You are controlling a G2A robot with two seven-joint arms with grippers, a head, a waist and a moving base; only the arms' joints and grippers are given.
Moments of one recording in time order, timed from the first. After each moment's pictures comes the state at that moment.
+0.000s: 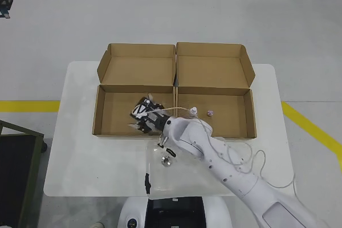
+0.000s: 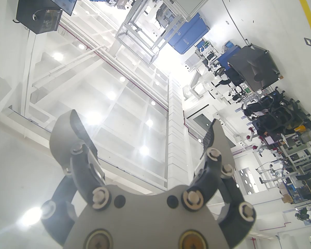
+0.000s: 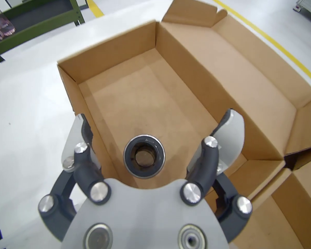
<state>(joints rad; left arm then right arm) 0.05 -0.49 -0.78 -1.25 2.78 -0.10 0.26 -0.82 -1.45 0.72 -1.46 -1.22 -0.23 0.39</state>
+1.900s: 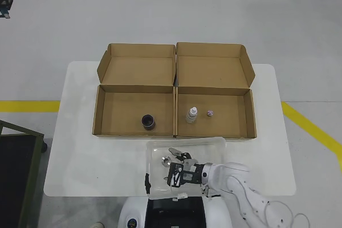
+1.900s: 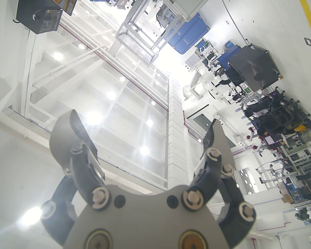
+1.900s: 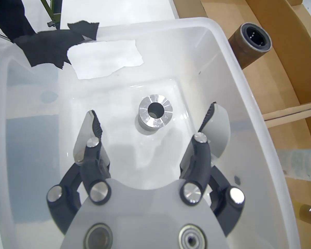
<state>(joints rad) 0.05 -0.49 -0.78 -1.25 2.78 -0.10 0.26 -1.41 -1.23 1.03 -1.83 -1.70 -0.77 0.24</state>
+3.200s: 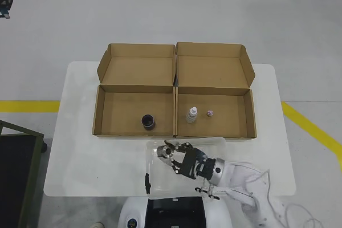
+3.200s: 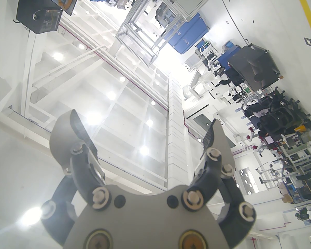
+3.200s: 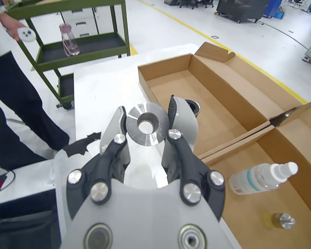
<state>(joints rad) 0.05 -0.49 -0.78 -1.25 2.78 -0.10 0.26 -1.46 -1.22 1.12 -2.05 -1.28 -0.63 0.16</state>
